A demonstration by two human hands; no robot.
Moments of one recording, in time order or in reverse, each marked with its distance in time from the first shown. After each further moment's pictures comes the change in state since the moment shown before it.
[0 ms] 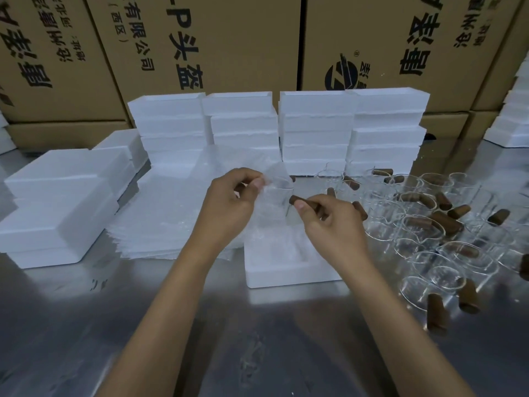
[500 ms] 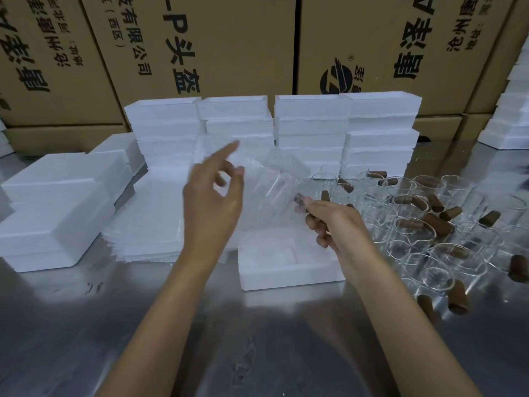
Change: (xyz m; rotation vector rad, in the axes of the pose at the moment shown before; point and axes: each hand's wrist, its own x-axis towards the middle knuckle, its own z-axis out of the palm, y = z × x) left_hand -0.008 0.010 0.000 0.075 0.346 0.169; right_hand 0.007 0.000 -0.021 0.561 -0.173 0.386
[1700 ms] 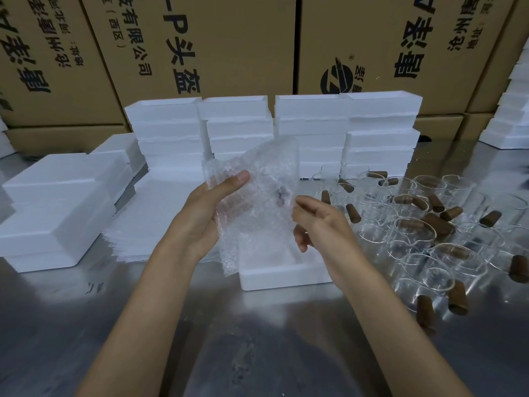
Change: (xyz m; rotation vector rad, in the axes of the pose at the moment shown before) left_hand 0.014 -0.022 -0.012 -0.861 -0.425 -0.756; right_hand -0.012 0.002 0.017 -0.042 -0.145 -0.156
